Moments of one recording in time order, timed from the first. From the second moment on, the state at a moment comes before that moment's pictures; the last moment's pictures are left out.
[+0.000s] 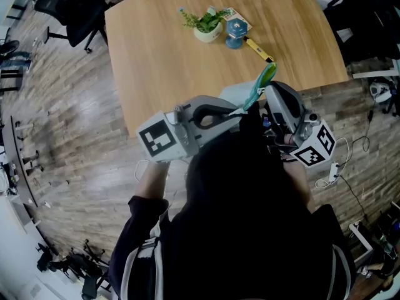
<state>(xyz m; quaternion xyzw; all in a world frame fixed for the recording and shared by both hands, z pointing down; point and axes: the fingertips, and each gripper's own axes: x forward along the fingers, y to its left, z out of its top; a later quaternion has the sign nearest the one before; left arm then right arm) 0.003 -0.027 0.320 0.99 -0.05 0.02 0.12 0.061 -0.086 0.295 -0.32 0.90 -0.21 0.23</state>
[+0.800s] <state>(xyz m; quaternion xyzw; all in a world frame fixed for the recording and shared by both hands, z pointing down) -0.009 -0.014 0.320 0.99 -0.07 0.06 0.11 0.102 -0.096 0.297 -0.37 0.87 -0.21 0.24</state>
